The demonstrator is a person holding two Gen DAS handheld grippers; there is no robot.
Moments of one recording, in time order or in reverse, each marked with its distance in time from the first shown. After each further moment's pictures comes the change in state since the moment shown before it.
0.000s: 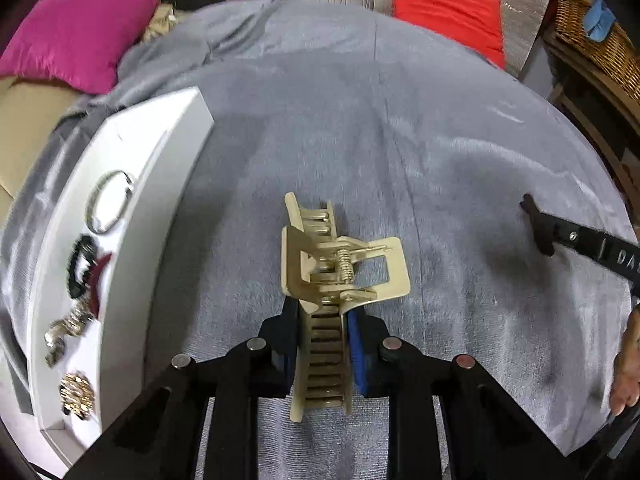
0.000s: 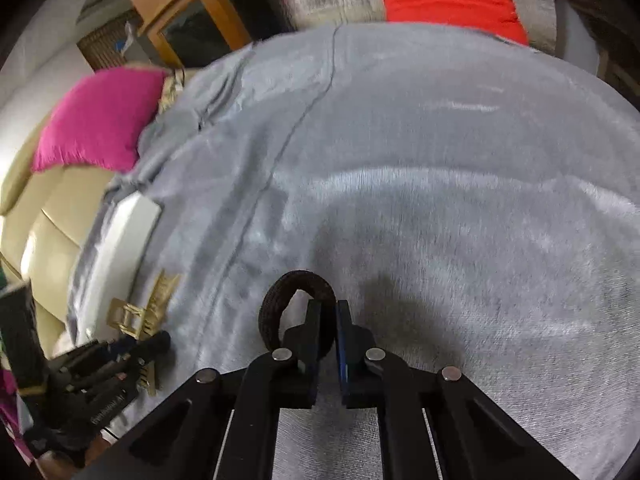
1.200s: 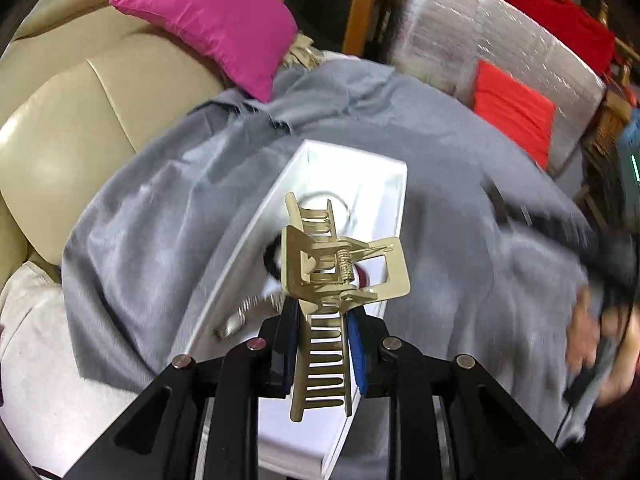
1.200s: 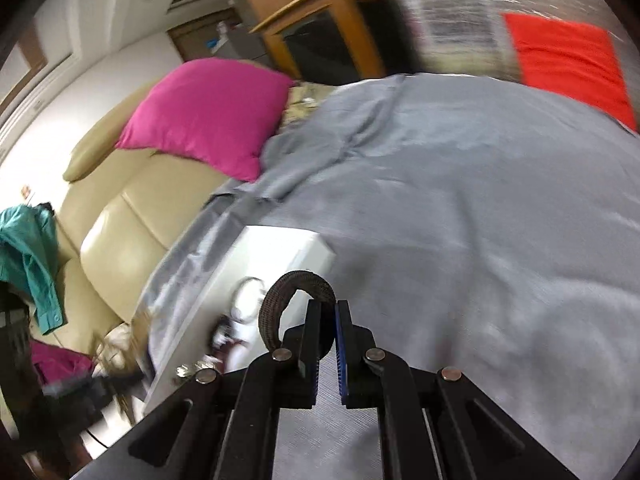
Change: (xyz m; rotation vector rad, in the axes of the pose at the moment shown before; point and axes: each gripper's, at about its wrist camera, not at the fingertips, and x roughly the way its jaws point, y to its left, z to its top) left arm -0.107 0.159 -0.048 -0.248 -0.139 0.020; right arm 0.019 0.186 0.033 -0.226 -0.092 0.239
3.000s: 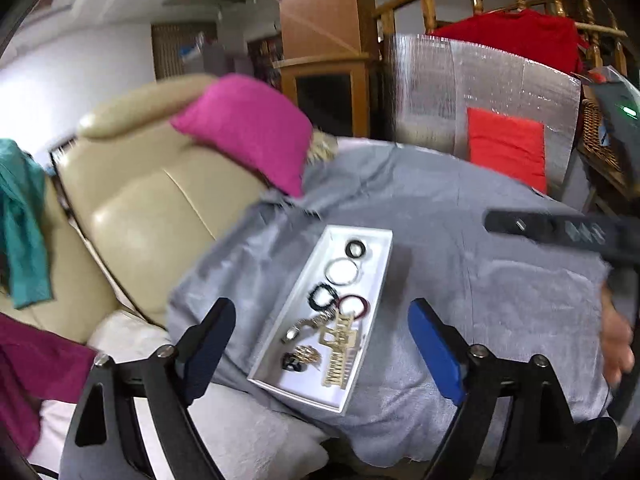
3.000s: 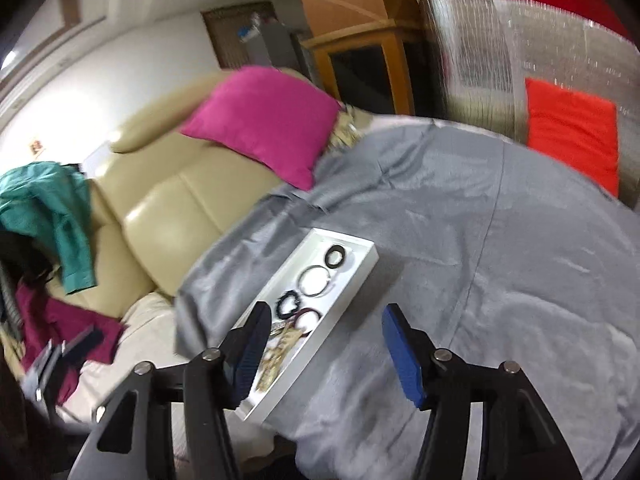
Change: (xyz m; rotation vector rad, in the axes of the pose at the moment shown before) left arm -0.181 -0.057 -0.031 0.117 -0.306 0.229; right arm -0.163 0.095 -0.019 -0.149 -0.023 -0.040
